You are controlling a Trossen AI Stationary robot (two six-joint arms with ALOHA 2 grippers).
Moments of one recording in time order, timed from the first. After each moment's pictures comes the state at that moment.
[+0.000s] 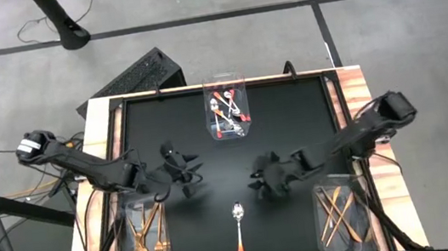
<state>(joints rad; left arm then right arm) -0.34 1.19 0.67 -0.04 -0.73 -0.33 0.33 1.55 0.91 -0.13 0.31 0.70</state>
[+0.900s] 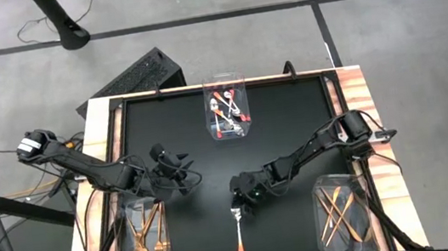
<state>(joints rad) -0.38 1.19 0.67 -0.30 -0.88 -0.57 0.25 2.01 1.03 0.25 -0.12 0.57</state>
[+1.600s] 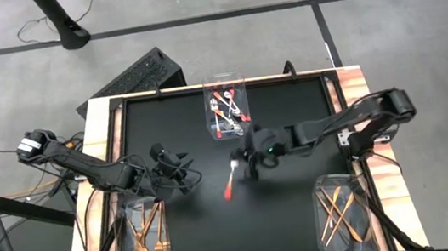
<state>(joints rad) -0.38 1.19 0.66 -0.30 -0.89 -0.59 0.10 1.55 1.03 -0.03 0.19 0.26</state>
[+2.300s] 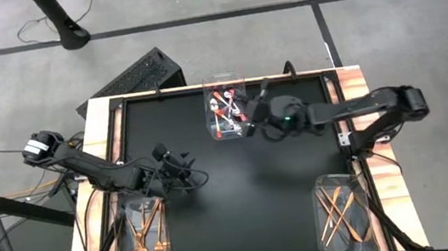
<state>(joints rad) -0.35 1.30 0.66 -0.29 -0.92 -0.60 -0.04 1.39 1.03 0.22 0.69 -0.51</state>
